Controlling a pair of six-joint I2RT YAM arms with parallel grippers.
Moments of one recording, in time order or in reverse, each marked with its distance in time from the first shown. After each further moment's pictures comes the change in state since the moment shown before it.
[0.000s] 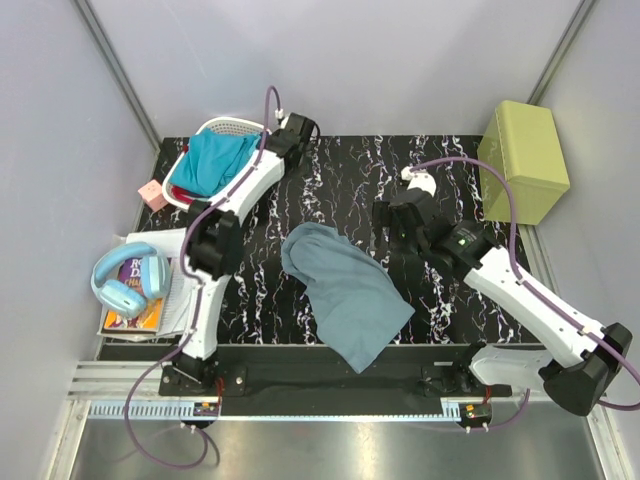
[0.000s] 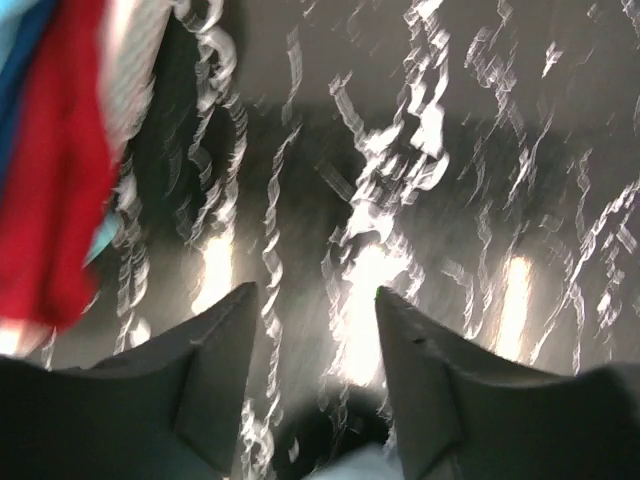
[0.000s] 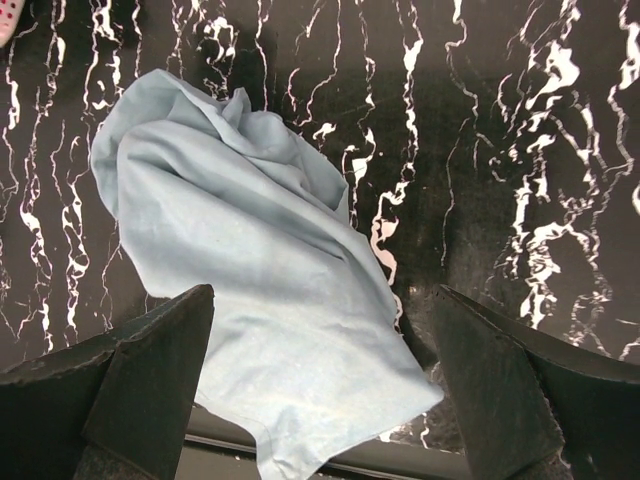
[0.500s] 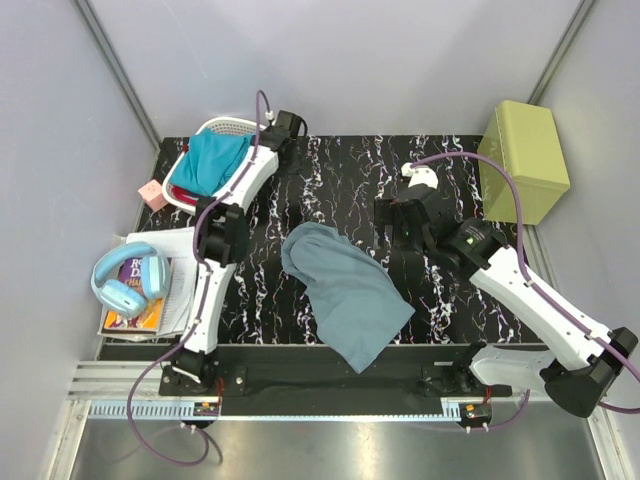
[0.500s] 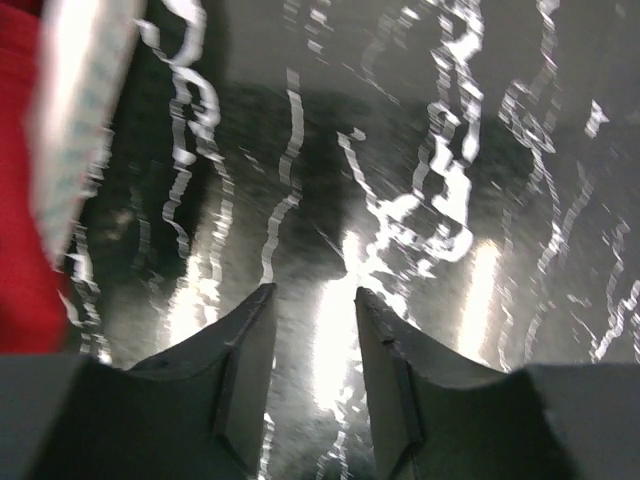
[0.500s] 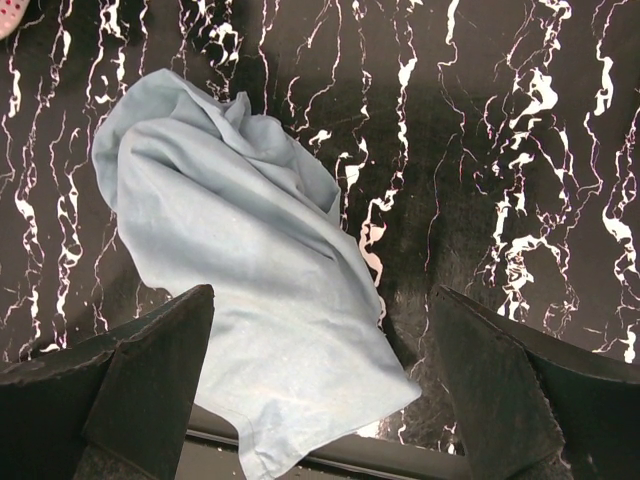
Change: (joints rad) left arm 0.093 0.273 0.309 -0.065 0.127 -0.010; right arm 0.000 -0.014 0.066 -0.053 -0.001 -0.077
